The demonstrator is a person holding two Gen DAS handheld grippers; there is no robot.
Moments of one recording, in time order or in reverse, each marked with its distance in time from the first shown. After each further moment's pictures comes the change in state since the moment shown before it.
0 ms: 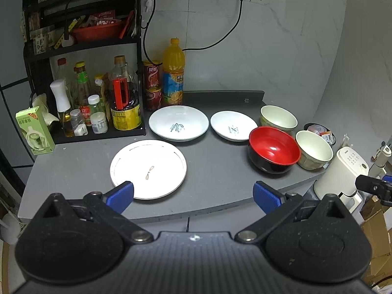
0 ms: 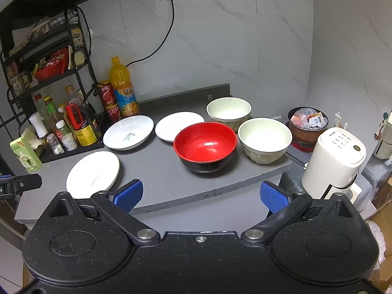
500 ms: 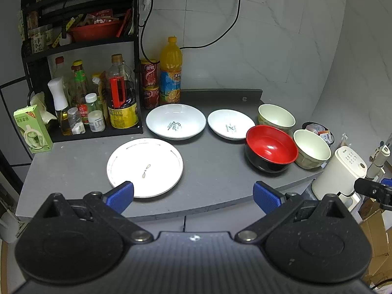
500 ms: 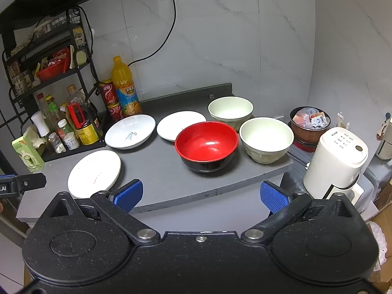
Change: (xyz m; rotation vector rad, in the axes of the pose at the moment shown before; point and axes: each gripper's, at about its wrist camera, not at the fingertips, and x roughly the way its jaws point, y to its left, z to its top) left arm 0.001 -0.006 0.000 -0.005 0.008 -0.007; right arm 0.001 -0.004 0.001 -0.007 0.004 0.017
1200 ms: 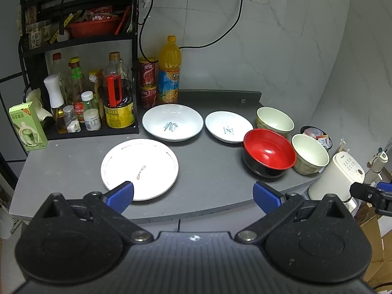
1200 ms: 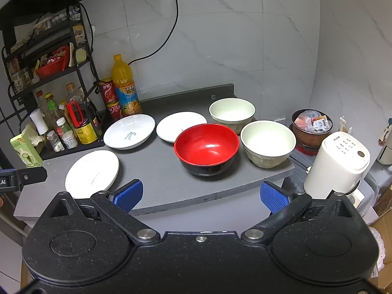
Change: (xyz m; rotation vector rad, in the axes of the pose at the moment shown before) left arm 0.009 0.002 0.007 -0.023 0.000 -0.018; right arm 0.009 -0.002 0.007 -0.019 0.009 -0.001
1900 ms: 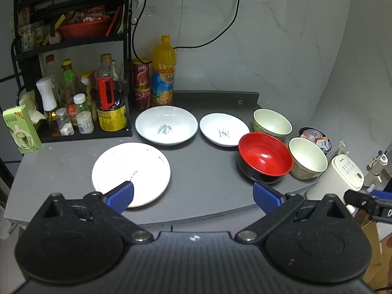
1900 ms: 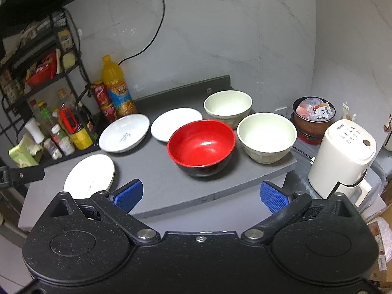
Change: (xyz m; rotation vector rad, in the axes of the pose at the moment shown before) left arm 0.017 -0.017 0.017 -0.017 0.017 -0.008; right arm 0.026 -0.024 0.013 0.074 0.039 0.027
